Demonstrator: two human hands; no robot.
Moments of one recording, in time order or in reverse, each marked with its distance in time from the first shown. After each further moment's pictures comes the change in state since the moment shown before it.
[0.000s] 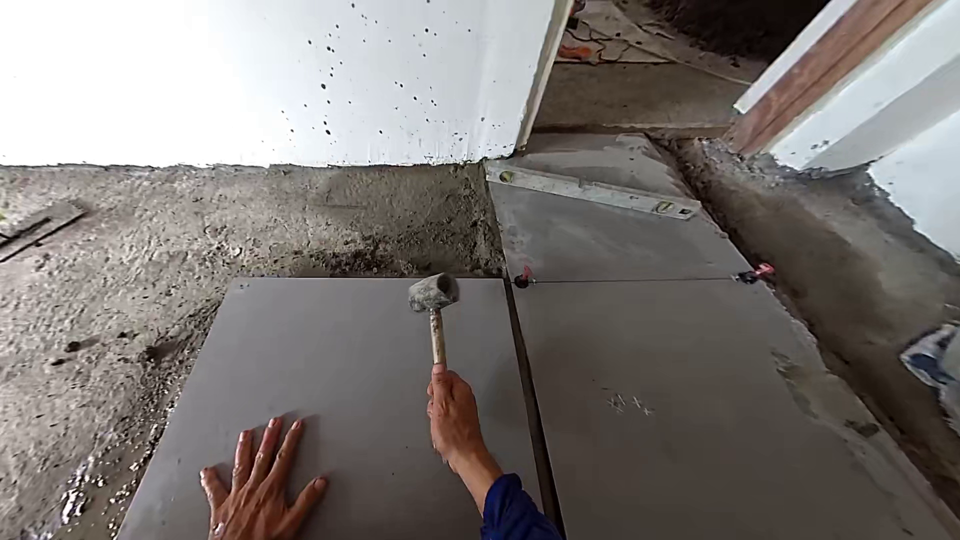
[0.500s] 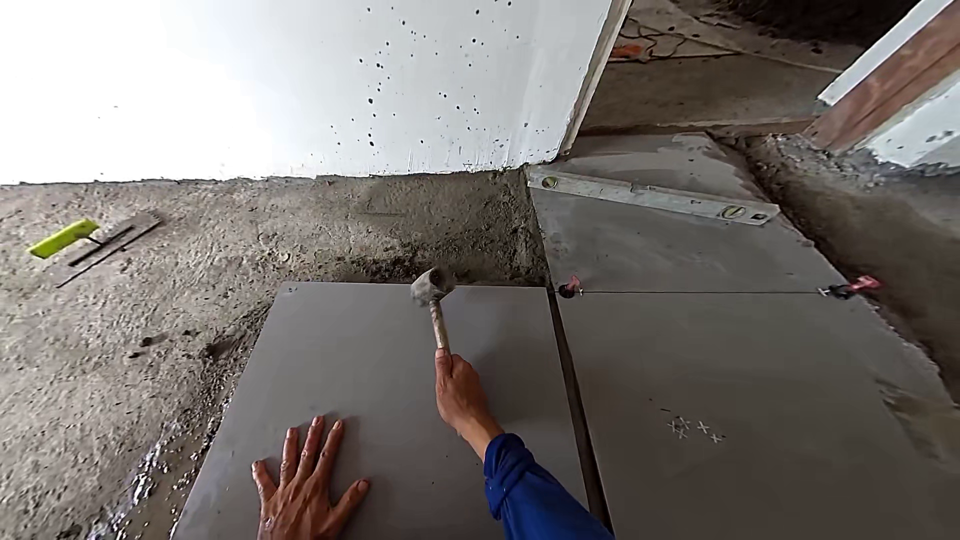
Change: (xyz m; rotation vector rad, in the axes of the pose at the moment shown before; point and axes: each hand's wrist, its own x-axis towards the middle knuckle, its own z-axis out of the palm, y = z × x) left_hand -0.001 0.005 0.000 0.024 0.016 -0.021; right_hand 0.041 -0.038 0.038 -0.318 -0.118 -0.002
